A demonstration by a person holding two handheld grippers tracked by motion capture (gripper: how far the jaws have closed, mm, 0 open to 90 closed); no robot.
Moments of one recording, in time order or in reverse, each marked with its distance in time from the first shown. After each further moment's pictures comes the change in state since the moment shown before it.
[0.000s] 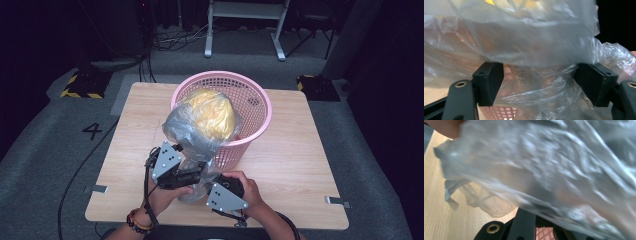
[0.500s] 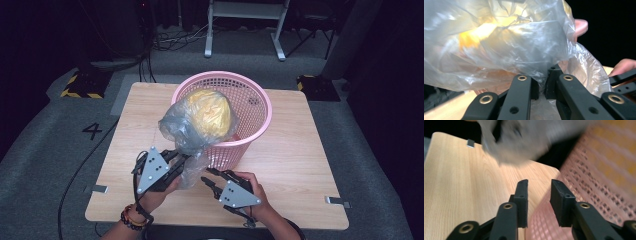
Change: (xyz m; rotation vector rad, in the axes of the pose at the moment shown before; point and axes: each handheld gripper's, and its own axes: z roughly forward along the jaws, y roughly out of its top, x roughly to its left) left arm 0.012 -0.001 -0.029 -0.214 0.001 0.181; right arm -0.001 -0.034 -0.015 0.004 -0.004 0.168
